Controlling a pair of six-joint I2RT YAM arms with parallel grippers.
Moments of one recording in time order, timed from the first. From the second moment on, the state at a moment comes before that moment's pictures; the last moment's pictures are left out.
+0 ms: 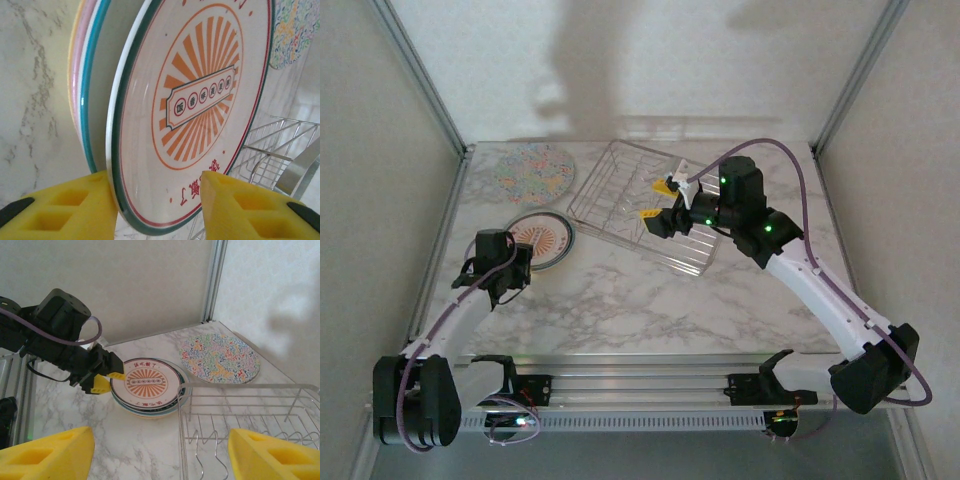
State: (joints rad) left arm 0.03 1.08 0.54 -0.30 0.12 -1.45; right arm 0.60 1.26 1.25 -0.30 -0.59 -0.22
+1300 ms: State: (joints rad) left arm 0.10 1.12 0.65 -0.13 -0.74 -0.74; right arm 0.04 1.10 0.85 -0.42 0.34 0.37
